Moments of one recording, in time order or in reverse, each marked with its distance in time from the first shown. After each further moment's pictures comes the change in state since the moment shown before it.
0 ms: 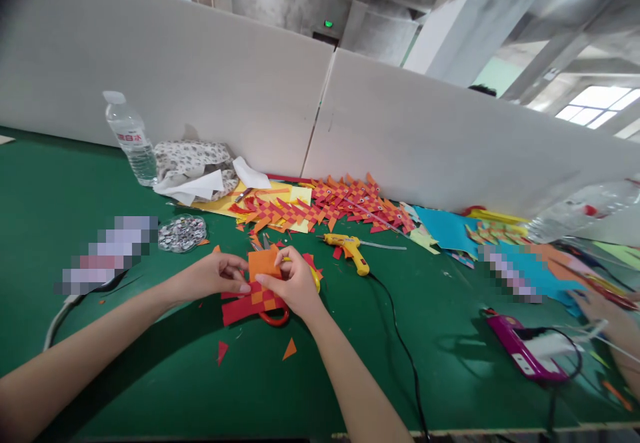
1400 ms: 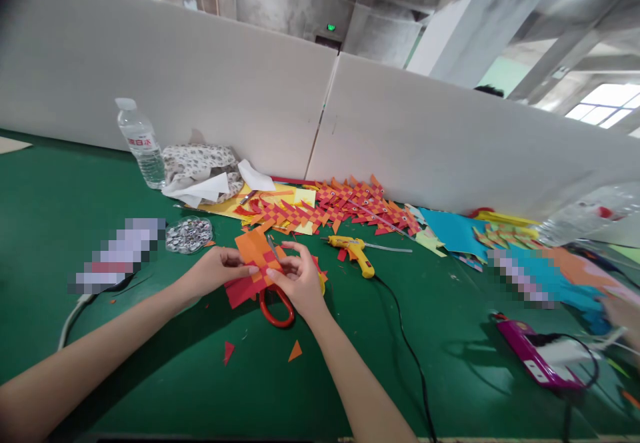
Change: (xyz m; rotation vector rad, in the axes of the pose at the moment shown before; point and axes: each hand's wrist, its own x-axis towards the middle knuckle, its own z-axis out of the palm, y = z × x) left_hand 0.005 -0.002 0.001 0.109 0.288 0.130; right_hand 0.006 0.009 -0.002 0.022 0.104 -0.073
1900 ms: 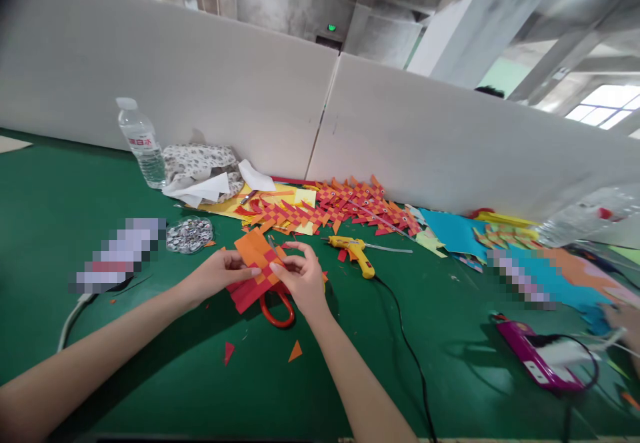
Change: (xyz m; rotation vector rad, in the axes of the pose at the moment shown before) left_hand -0.005 0.008 0.006 -0.180 -0.042 -0.057; right_hand 0.001 -0.006 0.000 0.013 0.104 -0.006
